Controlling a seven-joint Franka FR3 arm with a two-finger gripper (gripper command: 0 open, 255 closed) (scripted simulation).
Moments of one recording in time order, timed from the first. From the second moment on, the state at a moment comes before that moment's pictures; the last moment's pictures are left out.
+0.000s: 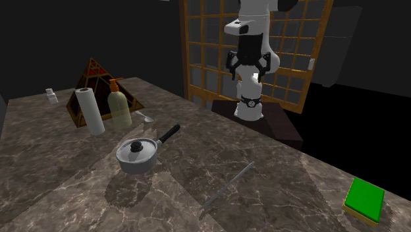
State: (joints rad) arm -0.10 -0.43 -0.10 -2.32 -0.05 1.77 0.00
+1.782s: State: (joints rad) arm -0.34 0.42 -0.30 -1.75 0.01 2.05 0.02
